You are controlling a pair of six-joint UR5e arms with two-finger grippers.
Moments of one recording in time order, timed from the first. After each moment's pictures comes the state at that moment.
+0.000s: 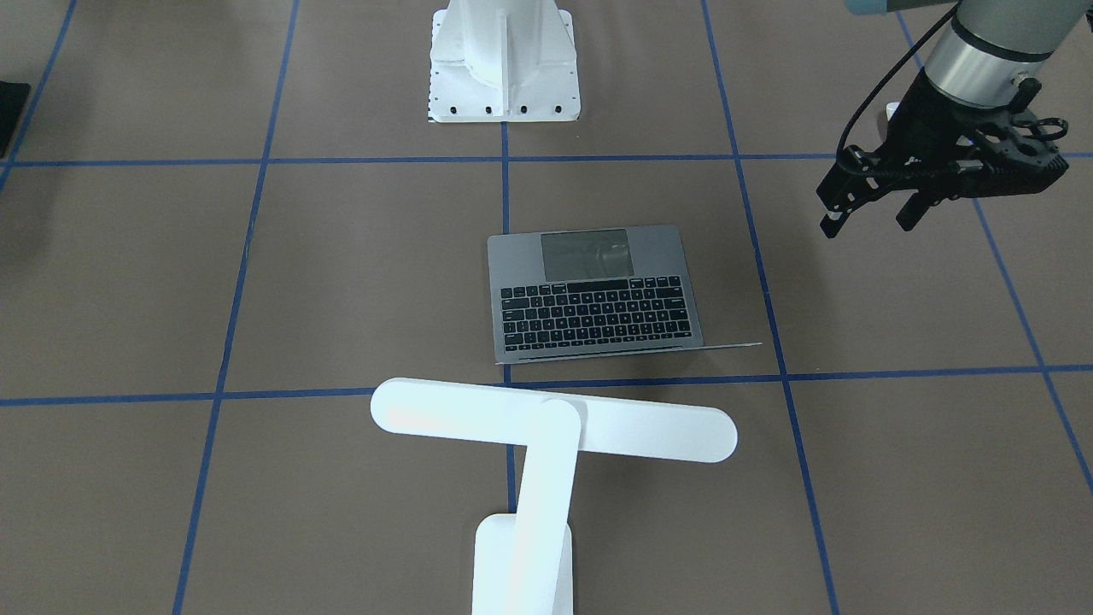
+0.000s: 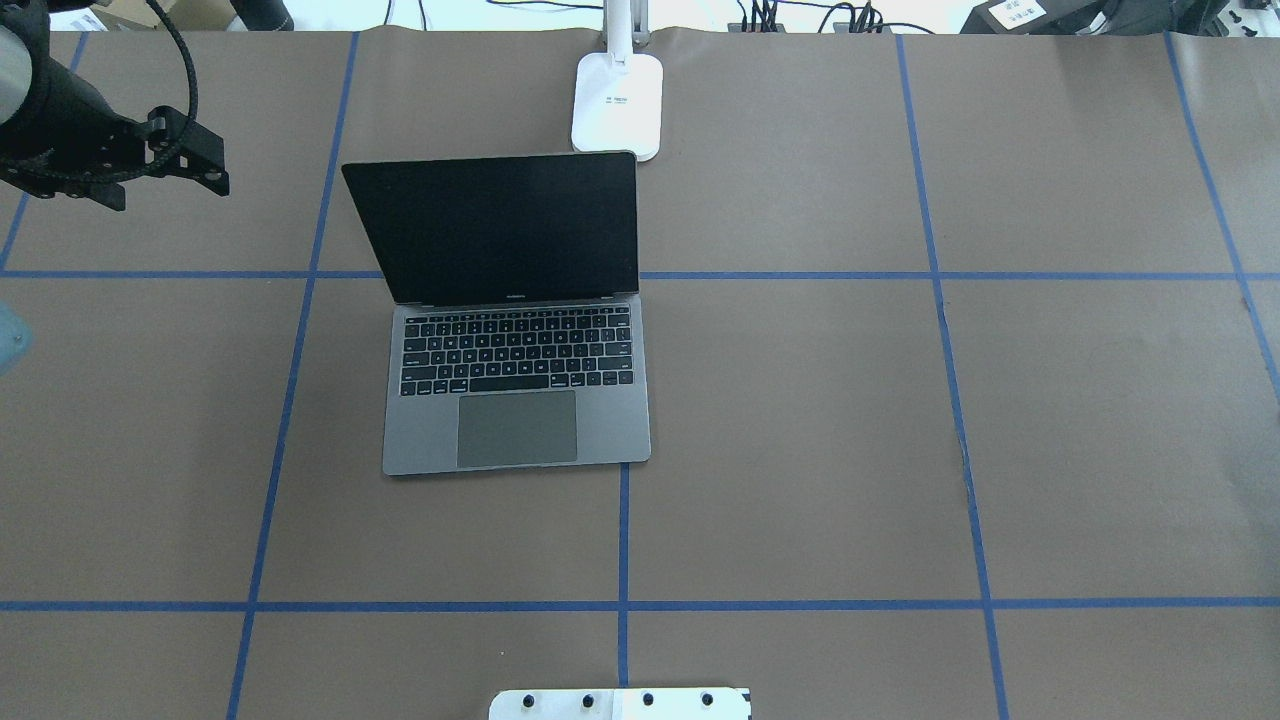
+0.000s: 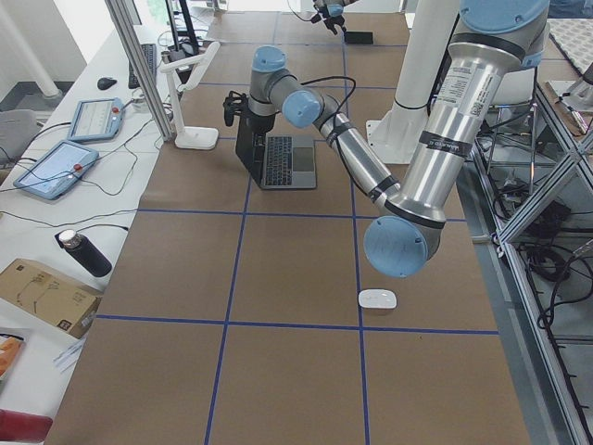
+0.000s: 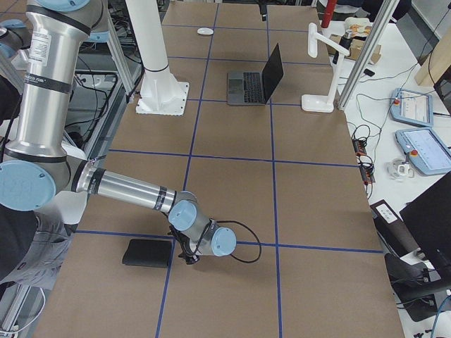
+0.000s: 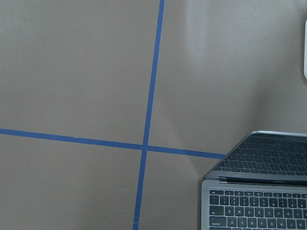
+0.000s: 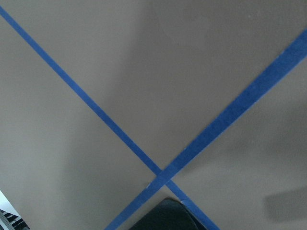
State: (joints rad) left arm -1.05 -1.91 -2.07 -1.45 -2.12 -0.95; right arm 1.29 -1.80 1.46 -1.98 2.54 -1.12
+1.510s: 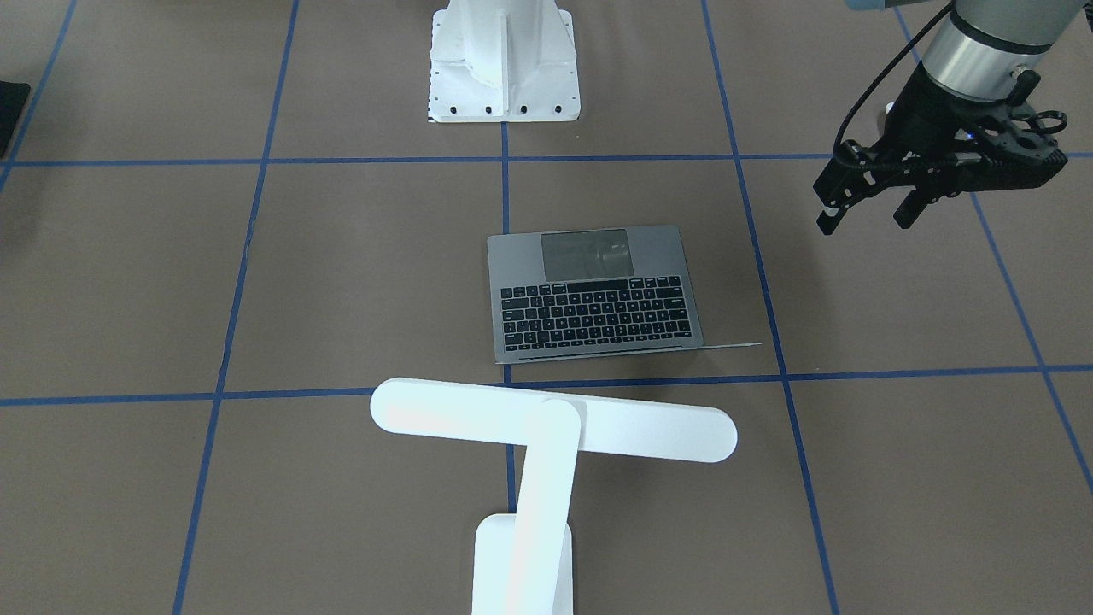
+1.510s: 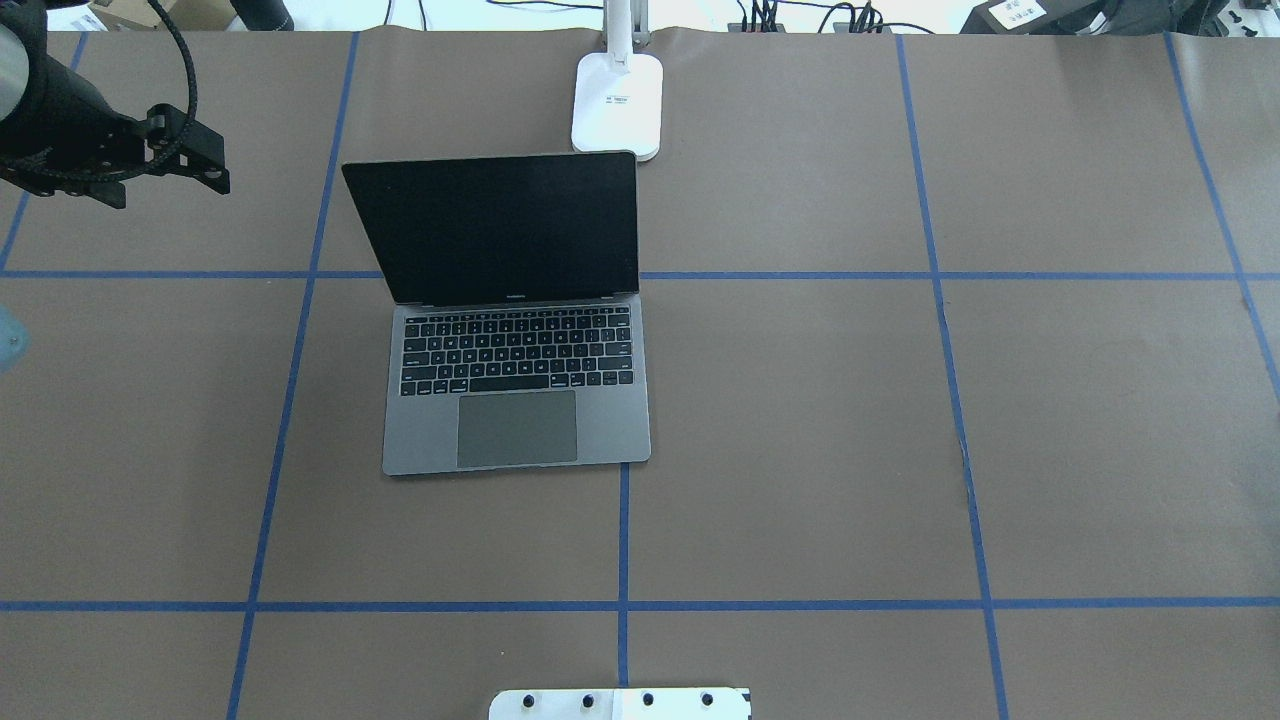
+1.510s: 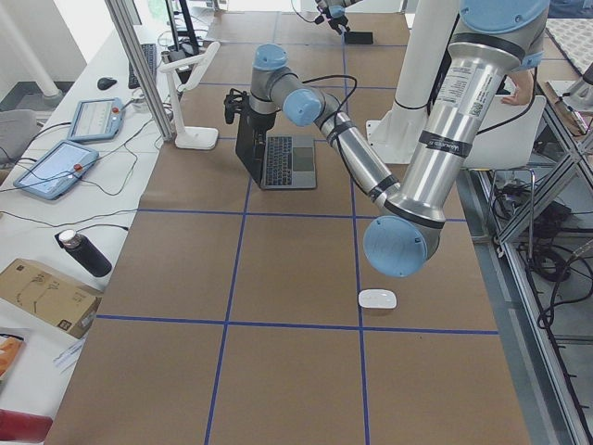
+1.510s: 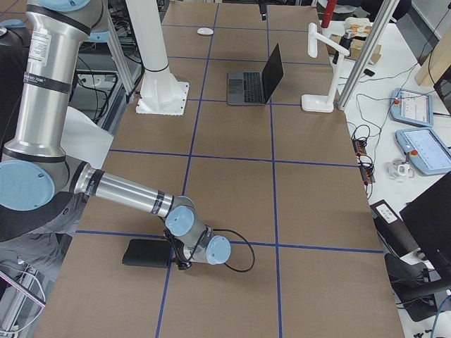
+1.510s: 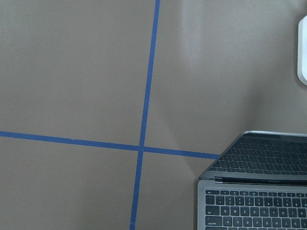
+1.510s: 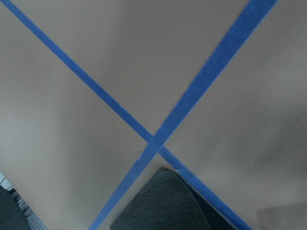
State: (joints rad) left arm -1.05 -1.91 -2.08 -1.45 -2.12 -0.95; right arm 1.29 -1.80 1.42 -2.02 2.53 -1.13
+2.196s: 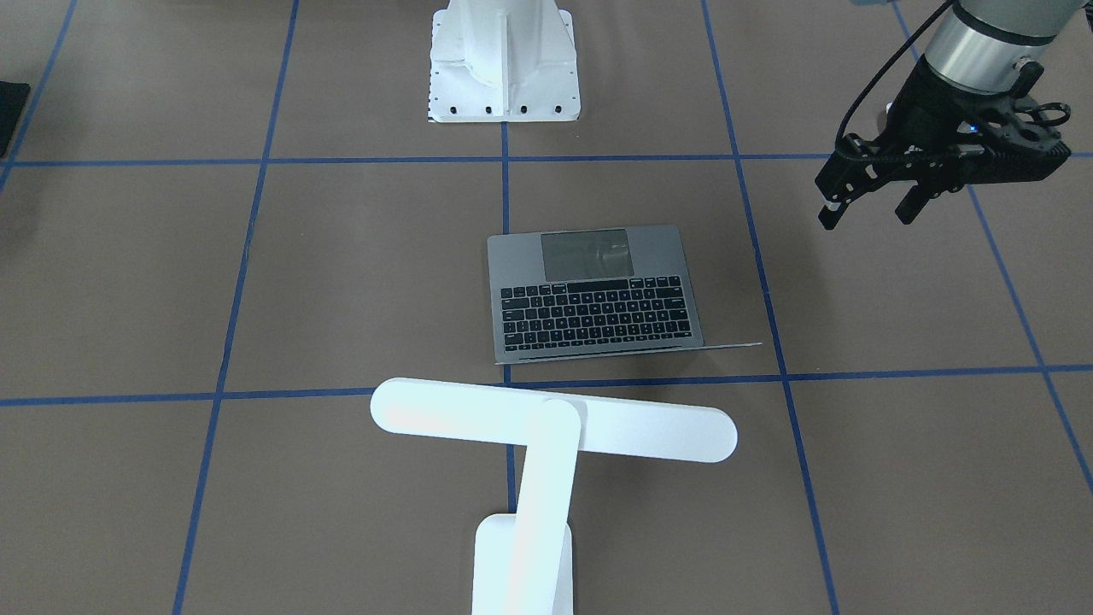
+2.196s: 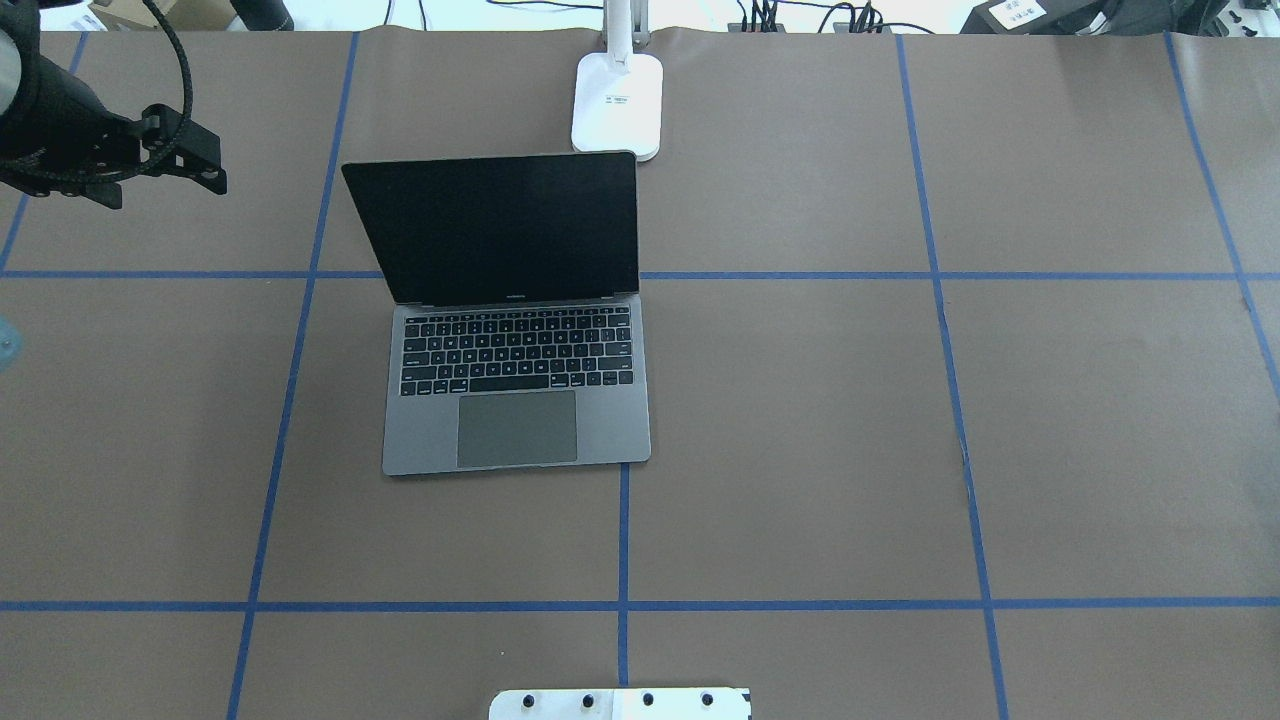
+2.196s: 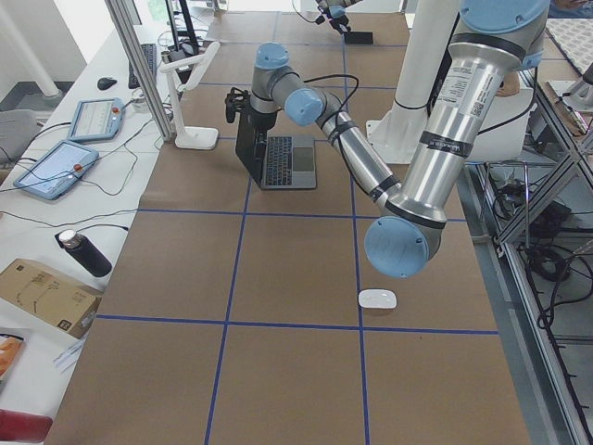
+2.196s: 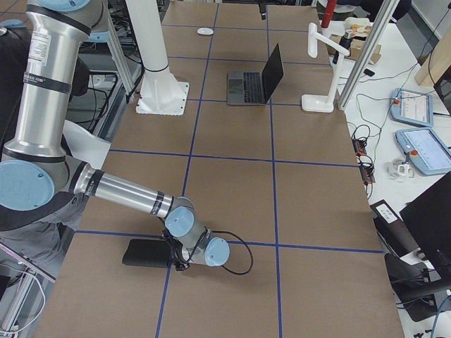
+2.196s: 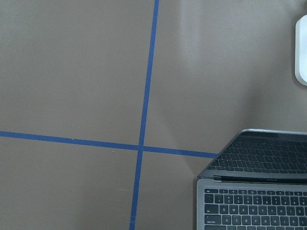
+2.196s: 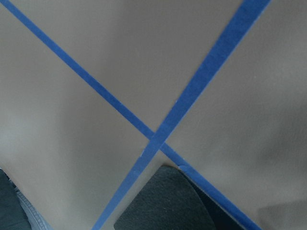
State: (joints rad) left arm -1.05 -1.90 -2.09 -1.45 -2.12 -0.95; right arm 1.29 -1.80 1.41 -2.04 2.53 -1.13
